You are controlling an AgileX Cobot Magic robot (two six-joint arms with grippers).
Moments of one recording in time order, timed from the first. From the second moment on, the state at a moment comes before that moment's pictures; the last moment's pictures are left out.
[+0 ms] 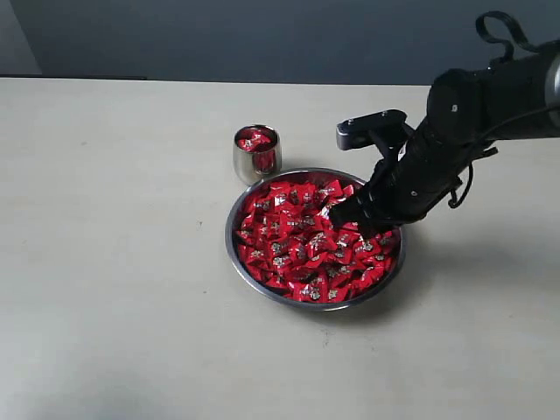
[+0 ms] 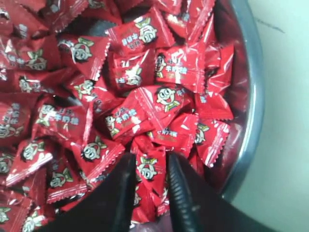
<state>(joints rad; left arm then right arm) 0.21 0.00 0.00 0.06 0.29 -0.02 0.56 1.82 -1.04 0.19 0.61 -0.16</state>
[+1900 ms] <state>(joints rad) 0.21 0.00 0.00 0.06 0.29 -0.02 0.56 1.90 -1.08 0.21 0.65 -0.18</state>
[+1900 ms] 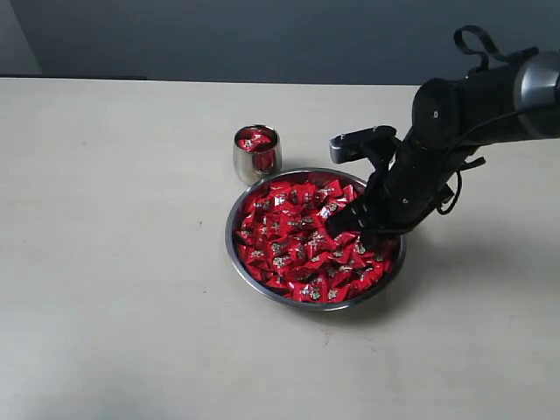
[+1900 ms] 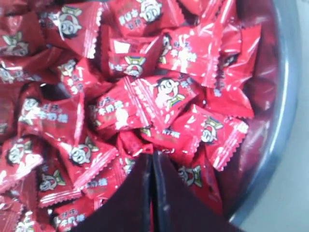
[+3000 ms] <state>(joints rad) 0.21 0.00 0.00 0.06 0.29 -0.02 0.56 1.84 -1.39 0.16 0.79 -0.18</state>
